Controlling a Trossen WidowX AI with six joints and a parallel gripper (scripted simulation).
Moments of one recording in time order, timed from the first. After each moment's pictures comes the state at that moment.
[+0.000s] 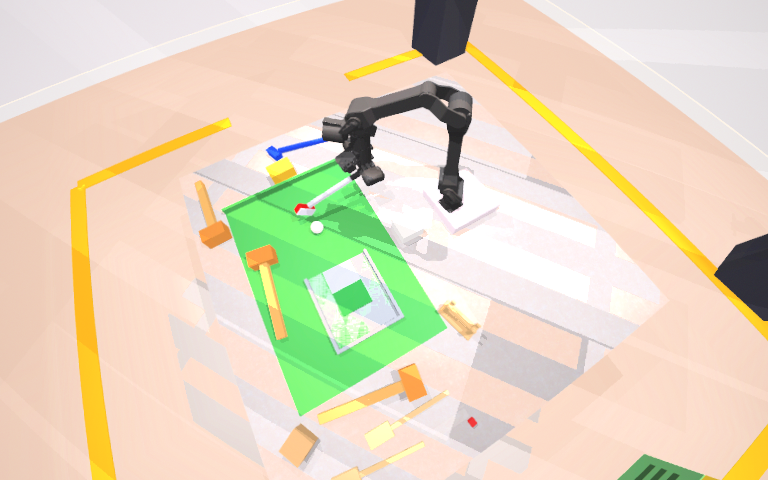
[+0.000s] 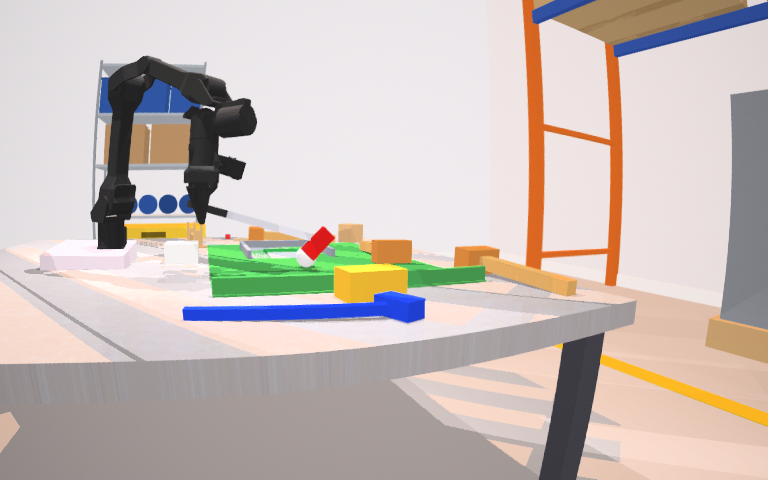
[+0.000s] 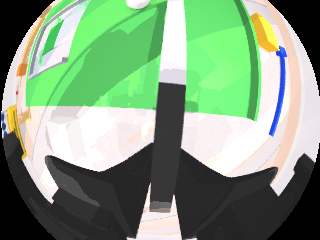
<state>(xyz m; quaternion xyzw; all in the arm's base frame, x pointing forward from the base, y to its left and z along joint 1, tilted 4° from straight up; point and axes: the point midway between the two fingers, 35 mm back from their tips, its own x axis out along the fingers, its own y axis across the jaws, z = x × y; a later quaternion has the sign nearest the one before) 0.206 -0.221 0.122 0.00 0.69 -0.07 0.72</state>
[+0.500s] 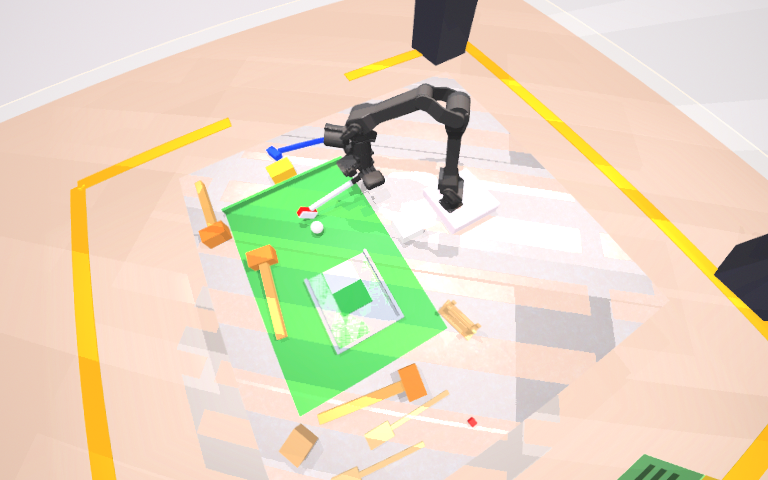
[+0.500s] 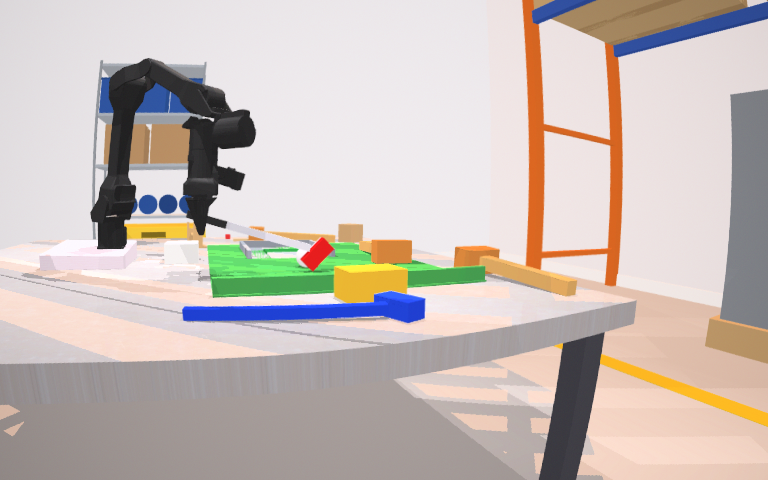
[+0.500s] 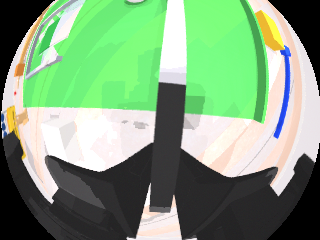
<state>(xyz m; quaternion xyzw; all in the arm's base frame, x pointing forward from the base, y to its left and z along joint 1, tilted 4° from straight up) 0.206 -0.222 0.102 0.01 0.69 -0.07 0.72</state>
